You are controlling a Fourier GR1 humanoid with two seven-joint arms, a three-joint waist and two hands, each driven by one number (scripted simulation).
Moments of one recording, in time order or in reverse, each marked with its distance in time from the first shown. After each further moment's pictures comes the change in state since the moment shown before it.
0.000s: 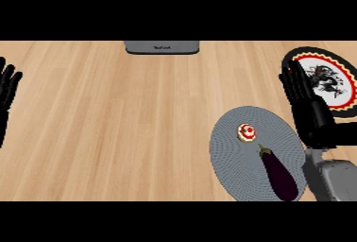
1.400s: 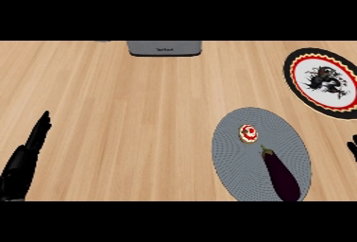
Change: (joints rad) left arm 0.202 -0.084 -0.140 0.130 -0.311 0.121 0.057; right arm 0.651 -0.158 -0.093 -0.624 0.069 -0.009 0.196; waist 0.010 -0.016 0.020
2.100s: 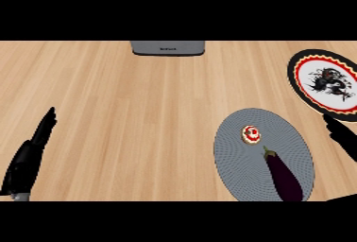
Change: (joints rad) left arm -0.038 -0.032 0.012 0.023 -0.034 -0.032 0.011; right arm -0.247 -0.224 0.056 0.122 0.046 0.213 0.454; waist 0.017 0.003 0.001
